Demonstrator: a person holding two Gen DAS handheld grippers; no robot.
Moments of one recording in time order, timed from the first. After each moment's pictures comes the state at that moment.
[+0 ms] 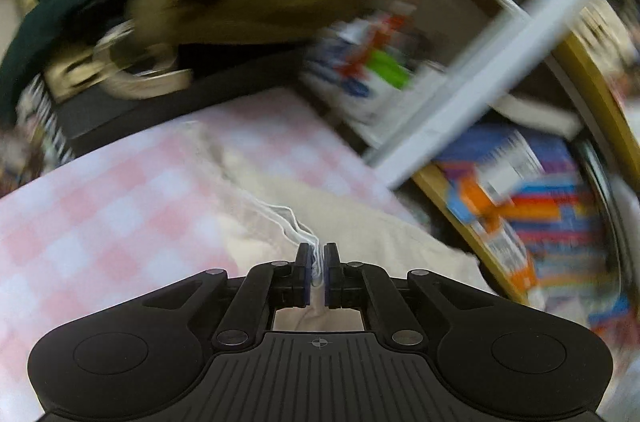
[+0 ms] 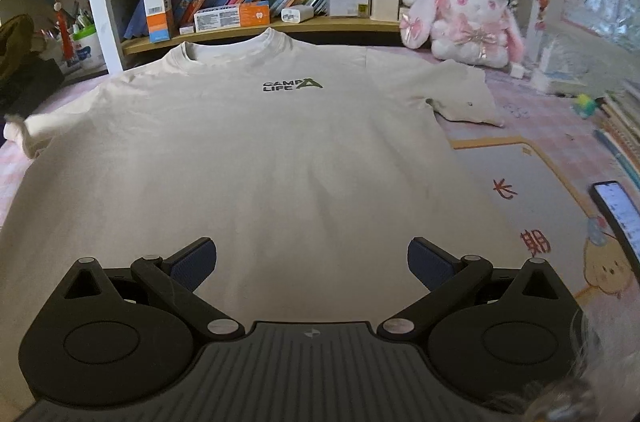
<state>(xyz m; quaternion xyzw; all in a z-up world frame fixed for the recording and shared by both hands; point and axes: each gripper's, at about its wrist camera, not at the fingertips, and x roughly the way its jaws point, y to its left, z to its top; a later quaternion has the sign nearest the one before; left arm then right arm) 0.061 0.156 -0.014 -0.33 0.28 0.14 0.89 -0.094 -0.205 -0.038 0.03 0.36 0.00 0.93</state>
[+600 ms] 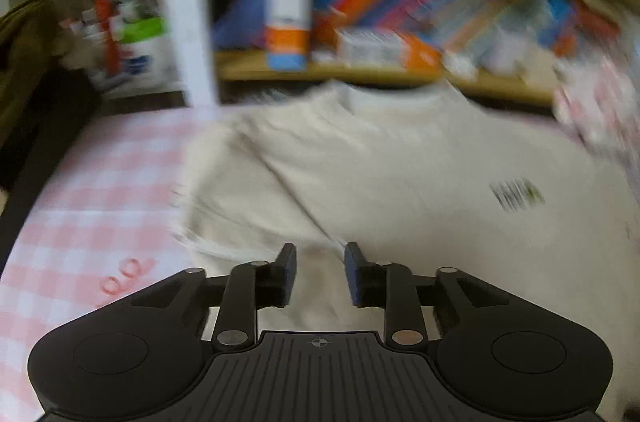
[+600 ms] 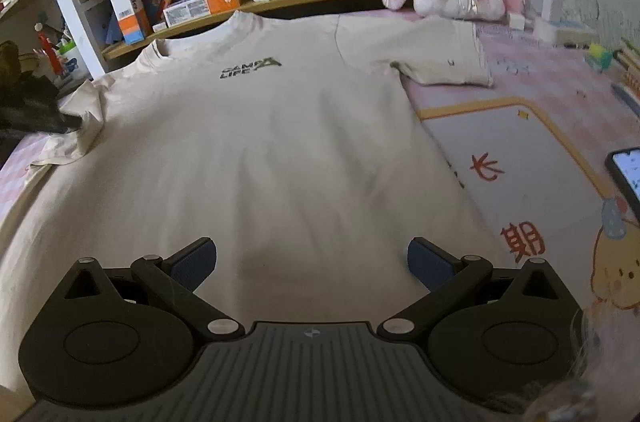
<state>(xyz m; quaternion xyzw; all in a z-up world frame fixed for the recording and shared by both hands) 0.099 0.047 -0.017 -0.06 0.38 0.01 0.92 -0.072 -0.272 -0.058 0.09 0.40 0.02 0.91</state>
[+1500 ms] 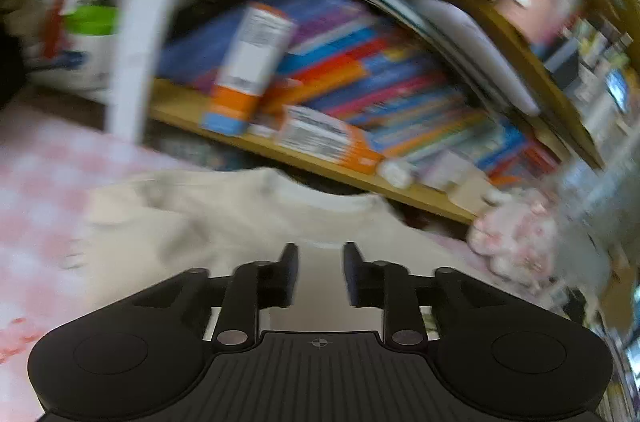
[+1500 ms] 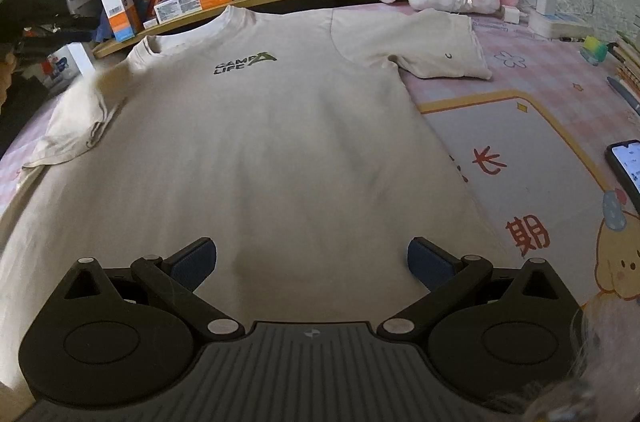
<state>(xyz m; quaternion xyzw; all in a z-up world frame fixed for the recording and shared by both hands) 0.143 0.080 0.009 -0.22 0.33 -0.08 0.92 -0.072 -0.265 -0.058 0.09 0.40 0.00 0.91</state>
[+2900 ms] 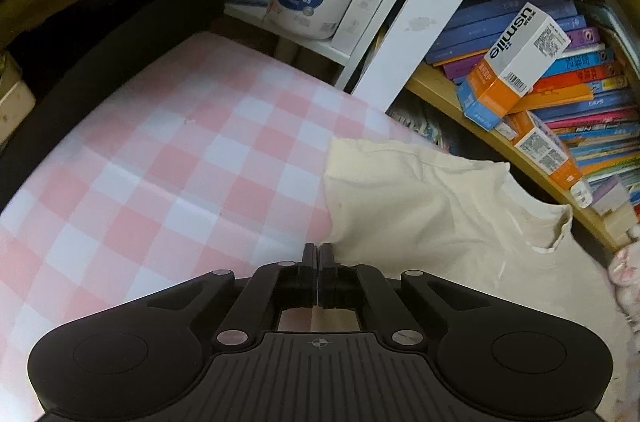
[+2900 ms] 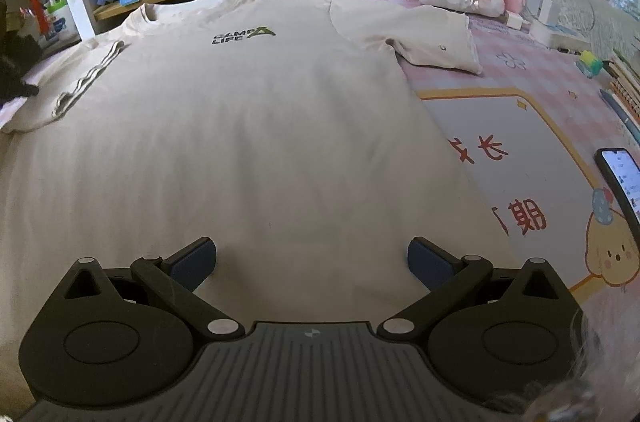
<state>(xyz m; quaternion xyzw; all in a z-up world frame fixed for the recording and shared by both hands) 0.154 0.190 -0.057 -0.23 0.40 0.06 0.88 -0.079 -0.240 -0.064 0.03 0.43 -0.01 0.90</state>
